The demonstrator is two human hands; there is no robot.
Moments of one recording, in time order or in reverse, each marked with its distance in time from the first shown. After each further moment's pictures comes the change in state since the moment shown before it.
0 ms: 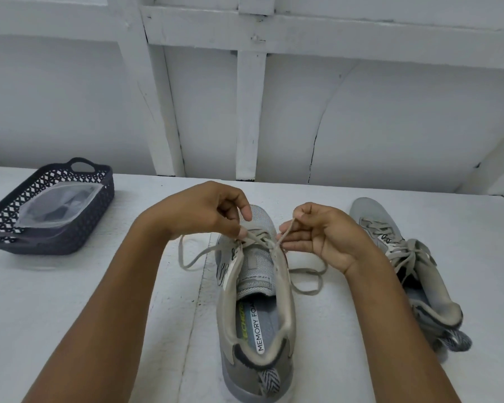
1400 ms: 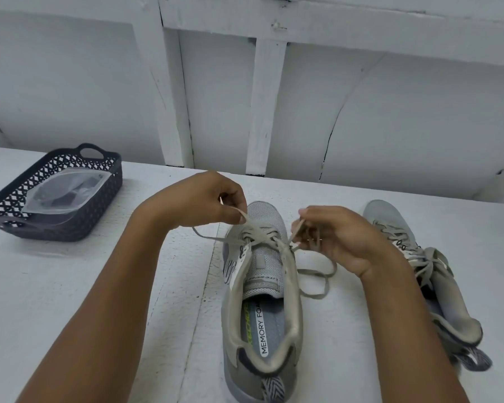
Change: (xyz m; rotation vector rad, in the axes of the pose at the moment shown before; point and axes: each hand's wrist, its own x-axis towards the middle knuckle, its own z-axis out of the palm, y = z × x) left_hand 0.001 -0.006 -0.010 0.271 0.162 -0.025; right_hand 0.000 -0.008 0.007 -0.227 -0.039 0.007
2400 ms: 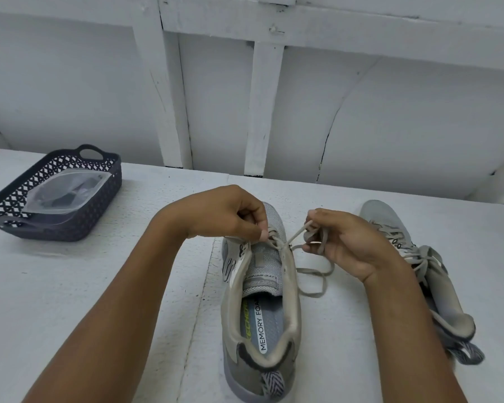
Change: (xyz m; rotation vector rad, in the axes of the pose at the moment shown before) left_hand -0.002 0.018 0.017 -0.227 -0.254 0.064; right_hand -0.002 0.011 -0.011 0.156 0.080 0.000
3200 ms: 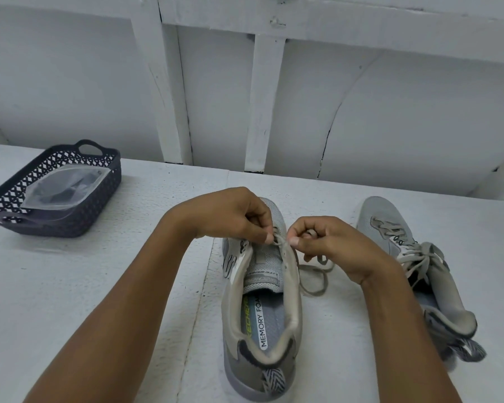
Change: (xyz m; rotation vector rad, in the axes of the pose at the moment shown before) left_hand 0.008 -0.002 0.008 0.080 -0.023 0.021; right_hand -0.006 0.011 -0.001 -0.631 -0.149 -0.140
